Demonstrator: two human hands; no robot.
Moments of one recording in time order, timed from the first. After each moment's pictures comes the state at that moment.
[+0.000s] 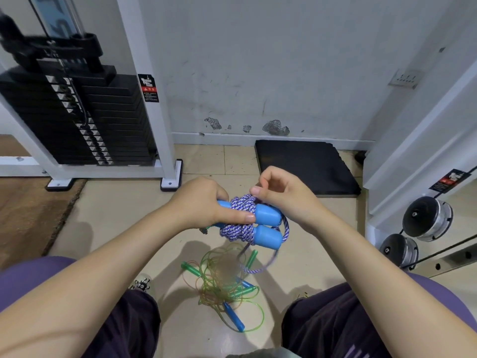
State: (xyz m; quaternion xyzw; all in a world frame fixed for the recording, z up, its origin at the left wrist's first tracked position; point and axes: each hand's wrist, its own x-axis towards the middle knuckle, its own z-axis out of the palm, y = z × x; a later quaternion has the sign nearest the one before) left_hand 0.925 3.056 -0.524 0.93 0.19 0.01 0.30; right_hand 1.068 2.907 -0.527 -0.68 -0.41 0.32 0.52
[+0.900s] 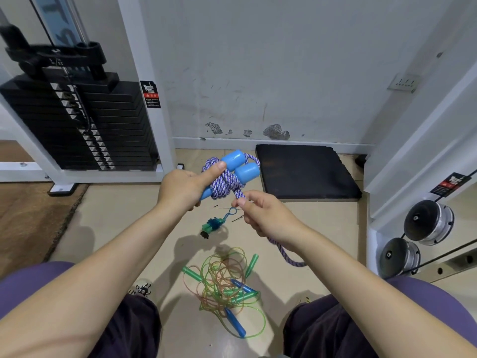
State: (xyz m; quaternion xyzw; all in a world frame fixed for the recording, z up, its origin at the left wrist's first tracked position) left_hand 0.935 3.080 -0.531 0.75 0.44 0.20 0.46; right_hand 1.039 2.924 -0.549 -0.71 -0.33 0.39 0.49
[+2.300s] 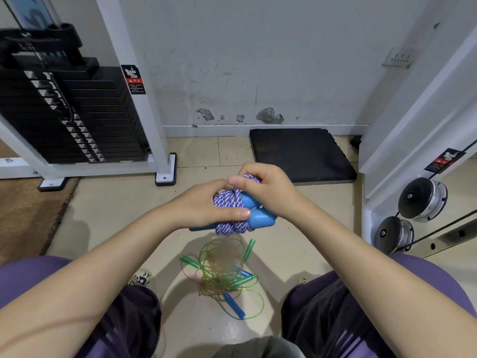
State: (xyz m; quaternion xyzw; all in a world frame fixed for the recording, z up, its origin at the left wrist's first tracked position) left_hand 0.930 3.047 -0.541 0.89 0.17 -0.04 0.43; right_hand 1.056 2.920 -0.534 -0.73 -0.46 0.20 0.46
